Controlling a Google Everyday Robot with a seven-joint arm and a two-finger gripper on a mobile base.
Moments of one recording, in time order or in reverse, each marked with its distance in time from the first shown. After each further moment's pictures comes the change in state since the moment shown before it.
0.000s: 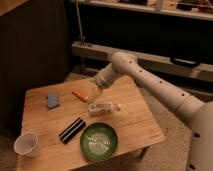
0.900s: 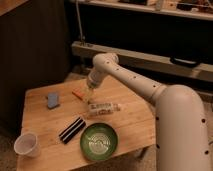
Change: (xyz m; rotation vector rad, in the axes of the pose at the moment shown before) arm -0.020 0.034 0.075 0.003 -0.194 0.117
